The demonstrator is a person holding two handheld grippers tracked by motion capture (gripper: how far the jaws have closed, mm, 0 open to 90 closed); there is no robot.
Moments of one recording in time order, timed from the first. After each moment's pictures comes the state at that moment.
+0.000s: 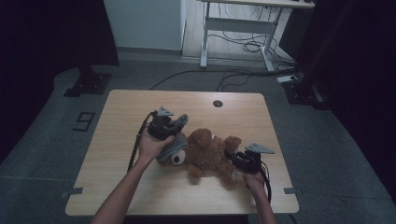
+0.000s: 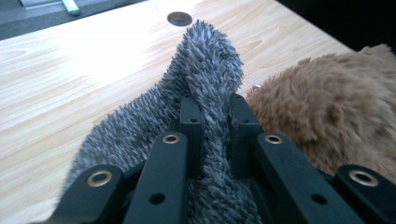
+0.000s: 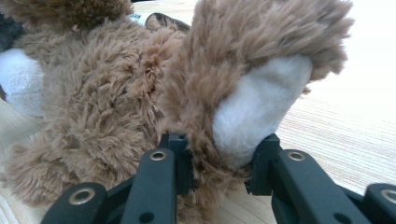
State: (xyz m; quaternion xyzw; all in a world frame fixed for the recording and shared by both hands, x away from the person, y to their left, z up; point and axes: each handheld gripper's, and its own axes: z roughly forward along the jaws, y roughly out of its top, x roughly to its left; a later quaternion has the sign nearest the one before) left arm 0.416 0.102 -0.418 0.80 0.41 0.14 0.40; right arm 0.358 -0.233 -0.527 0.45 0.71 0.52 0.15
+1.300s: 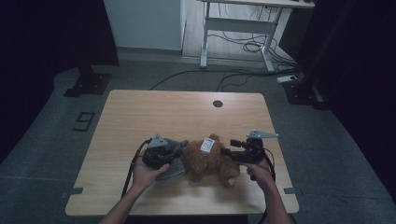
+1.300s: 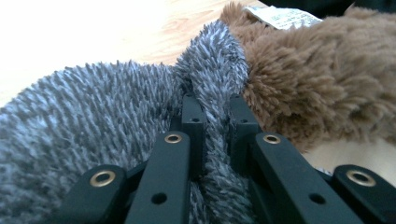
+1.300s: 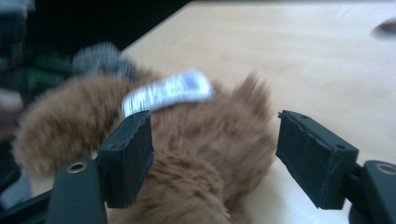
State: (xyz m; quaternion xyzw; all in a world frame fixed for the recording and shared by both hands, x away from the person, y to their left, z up) left arm 0.341 0.127 -0.468 0.80 0.37 0.09 0.46; right arm 0.367 -0.229 -0.464 0.40 0.75 0.53 0.05
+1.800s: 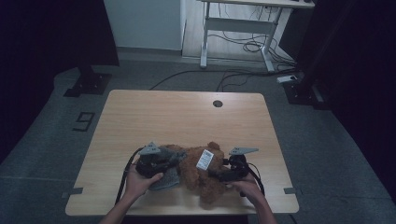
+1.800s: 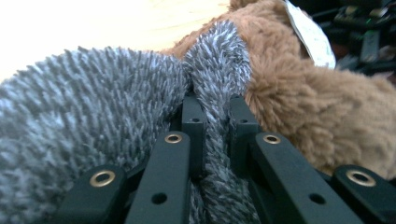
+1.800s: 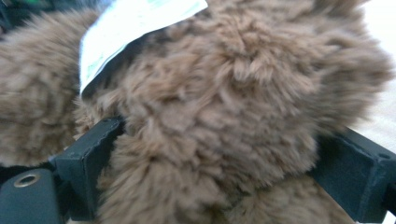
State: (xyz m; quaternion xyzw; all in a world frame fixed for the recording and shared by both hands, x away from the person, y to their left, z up) left arm 0.321 0.143 -0.478 0.80 0.37 0.04 0.47; right arm 0.341 -0.190 -0.516 0.37 0.79 0.50 -0.02
